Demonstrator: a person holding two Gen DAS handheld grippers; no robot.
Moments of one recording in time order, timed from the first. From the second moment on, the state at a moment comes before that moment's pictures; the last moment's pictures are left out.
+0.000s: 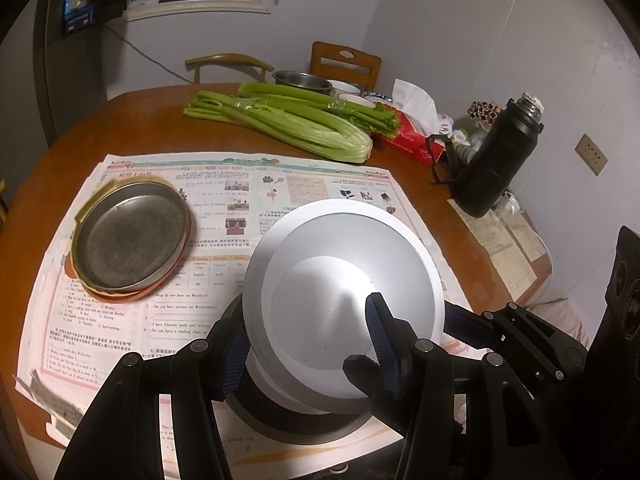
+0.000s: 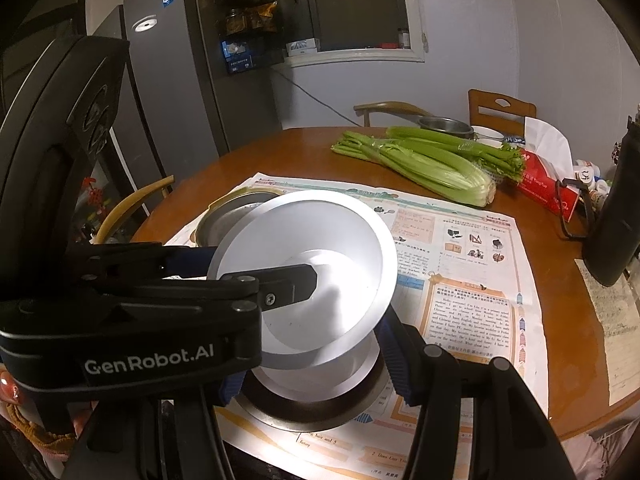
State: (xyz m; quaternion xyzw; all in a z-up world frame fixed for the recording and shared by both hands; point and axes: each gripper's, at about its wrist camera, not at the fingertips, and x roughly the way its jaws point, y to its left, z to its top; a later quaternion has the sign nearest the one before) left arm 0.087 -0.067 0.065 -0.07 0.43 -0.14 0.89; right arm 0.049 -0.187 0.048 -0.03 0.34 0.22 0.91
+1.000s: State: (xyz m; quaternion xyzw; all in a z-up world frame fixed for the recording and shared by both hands) left arm 0.087 -0.068 0.027 -0.07 0.47 -0.12 0.87; right arm 0.051 -0.182 0.014 -0.04 0.37 0.23 0.90
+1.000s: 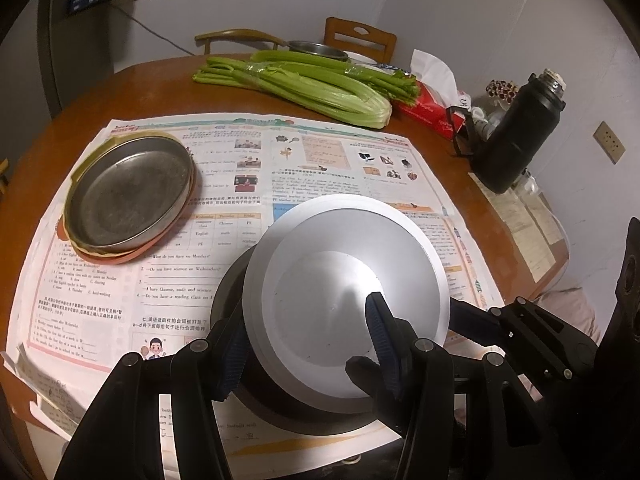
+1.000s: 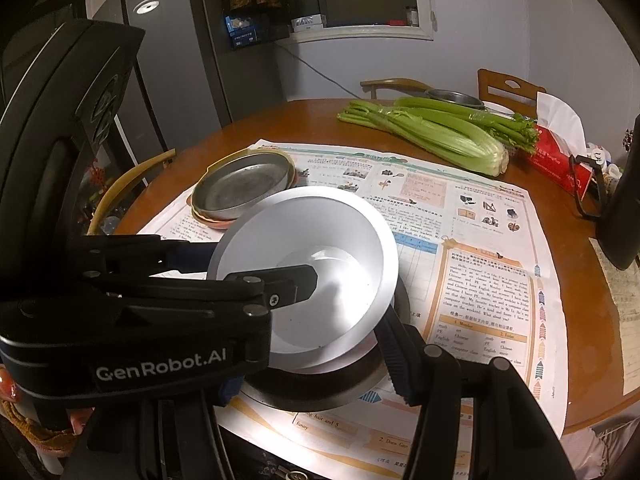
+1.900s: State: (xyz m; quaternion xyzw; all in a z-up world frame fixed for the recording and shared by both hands) left arm 0.091 -0.067 0.013 -0.05 0.48 -0.10 0.87; right arm 0.054 -0.177 0.000 -0.06 0.38 0.22 0.89
